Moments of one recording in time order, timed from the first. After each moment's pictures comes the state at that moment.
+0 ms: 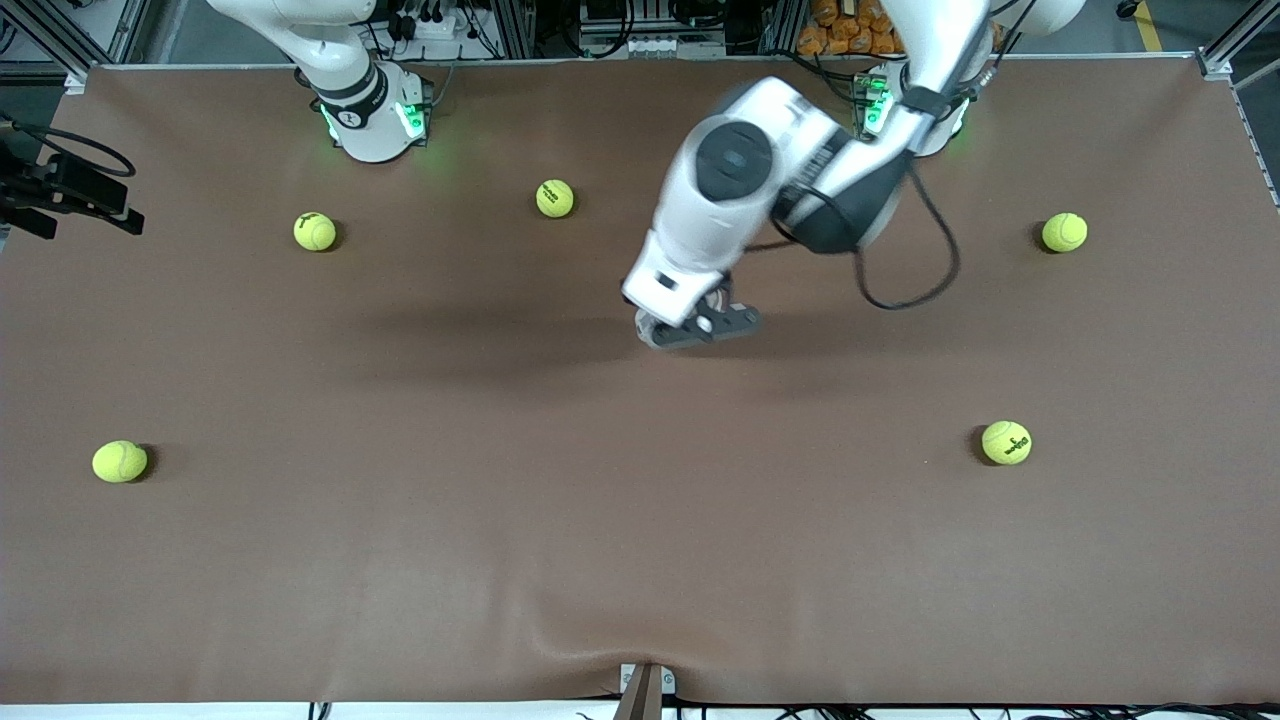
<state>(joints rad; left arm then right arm) -0.68 0.48 -0.13 -1.40 -0.07 1.90 -0.99 -0.07 0.00 0.02 -1.45 0.07 1.36 -0.05</state>
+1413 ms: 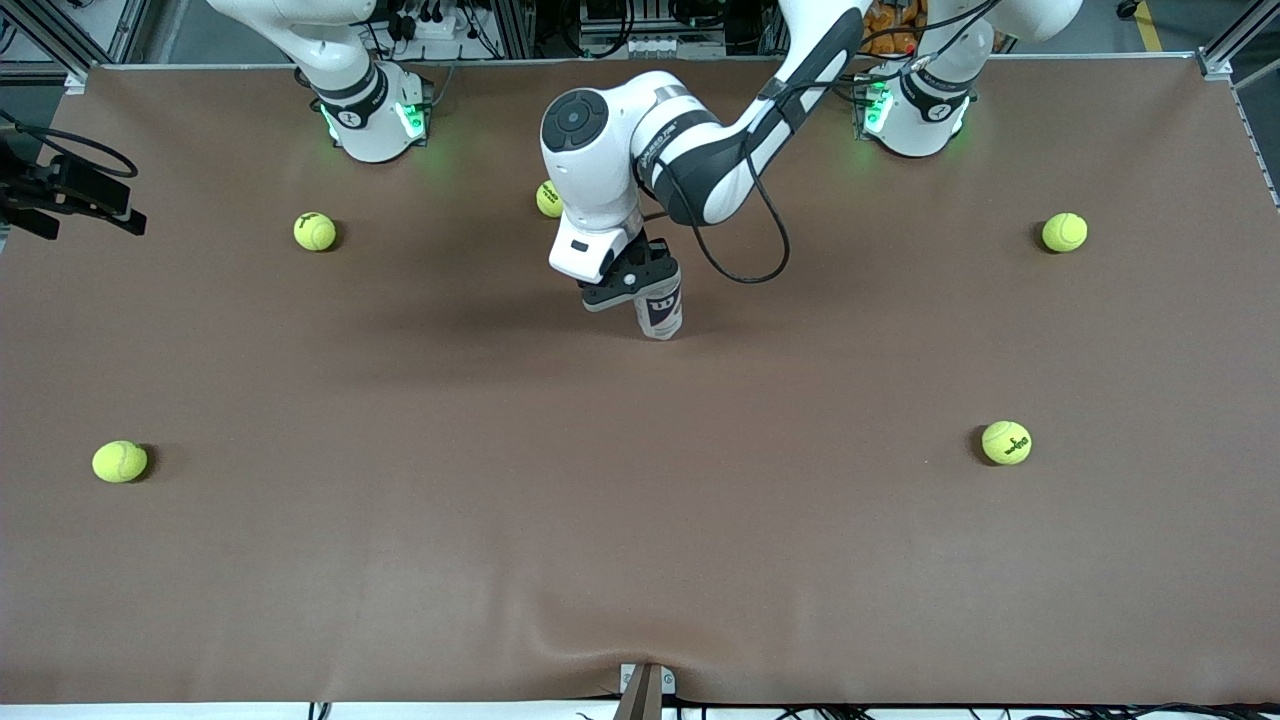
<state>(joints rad) -0.85 0.60 -0.12 -1.40 0.17 1.93 -1.34 -0.07 0.00 0.02 -1.45 0.07 1.36 -0.05</state>
